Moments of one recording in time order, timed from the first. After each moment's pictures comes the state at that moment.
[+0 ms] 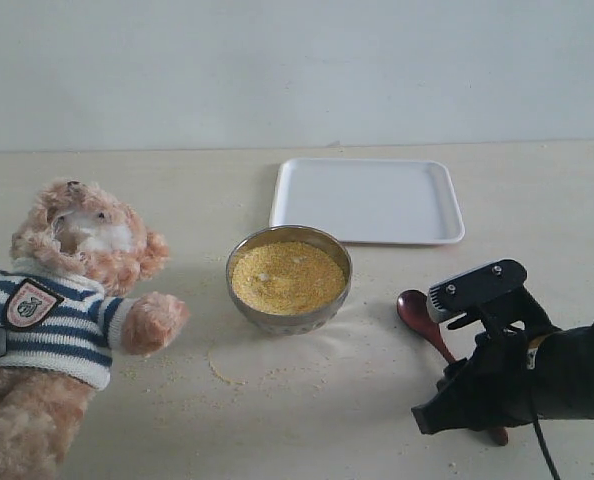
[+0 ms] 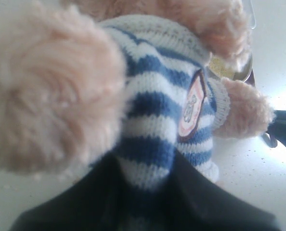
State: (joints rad) left arm 0.38 1.04 -0.38 -1.09 0.90 1.03; right arm 0.54 1.68 -0.44 0.23 -0.11 -0.18
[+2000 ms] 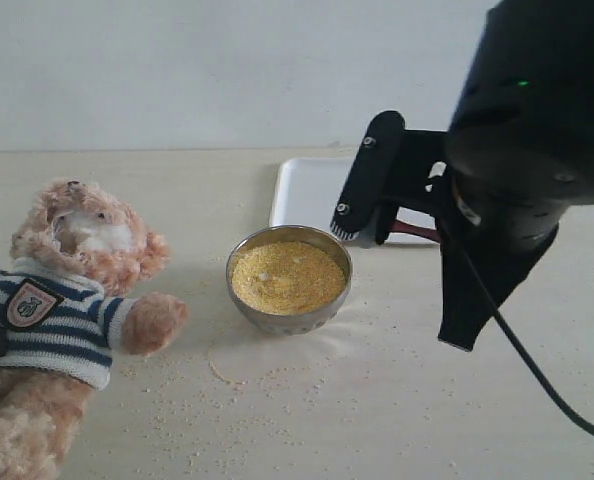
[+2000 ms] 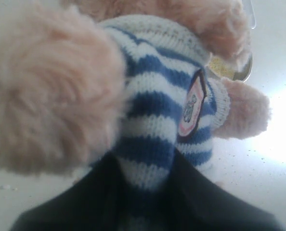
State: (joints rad) left arm 0.38 1.04 -0.38 -1.09 0.90 1.03; right arm 0.91 1.49 -1.07 -0.66 1.11 0.04
